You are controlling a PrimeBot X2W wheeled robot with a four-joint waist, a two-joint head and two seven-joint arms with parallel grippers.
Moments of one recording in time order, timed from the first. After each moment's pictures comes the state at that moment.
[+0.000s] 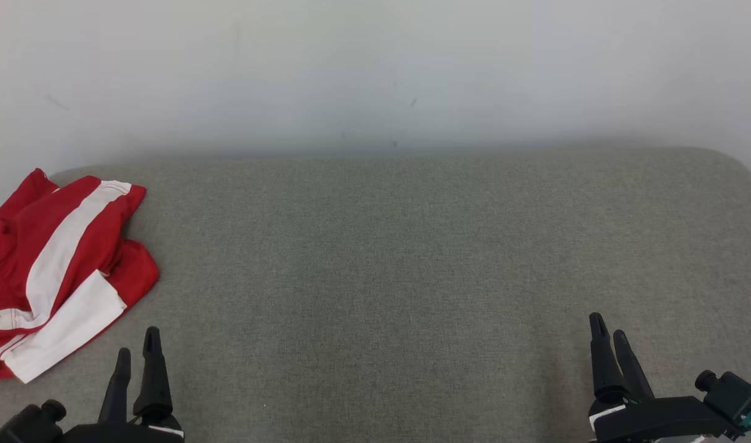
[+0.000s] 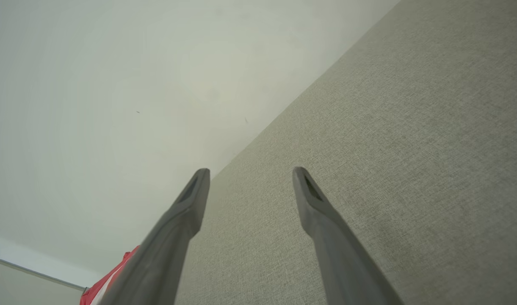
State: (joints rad) left arm -0.06 0.07 0.09 0.18 -0.84 -0.13 -0.08; right arm -0.05 -0.05 0.00 0.21 0.86 0.13 -0.08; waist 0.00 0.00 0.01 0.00
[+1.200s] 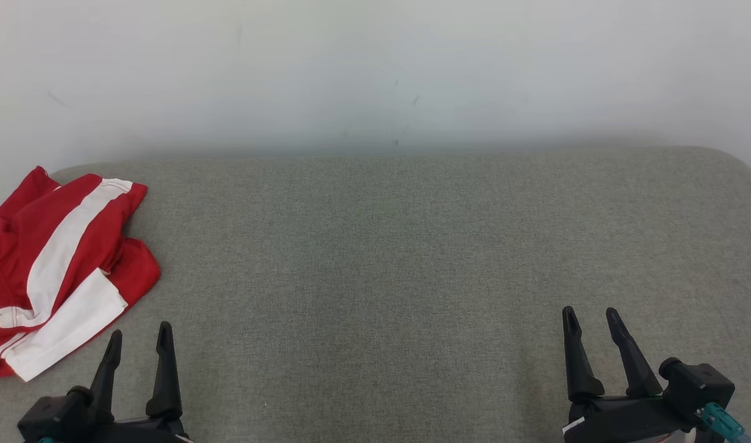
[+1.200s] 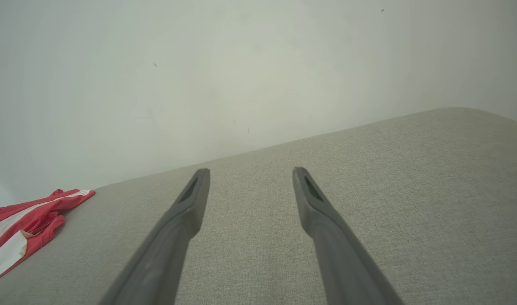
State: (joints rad) left arm -0.06 0.12 0.06 0.17 -0.37 -0.13 -0.18; right arm -0.04 -0.05 0.03 0.17 0.32 0.13 -0.18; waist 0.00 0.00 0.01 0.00
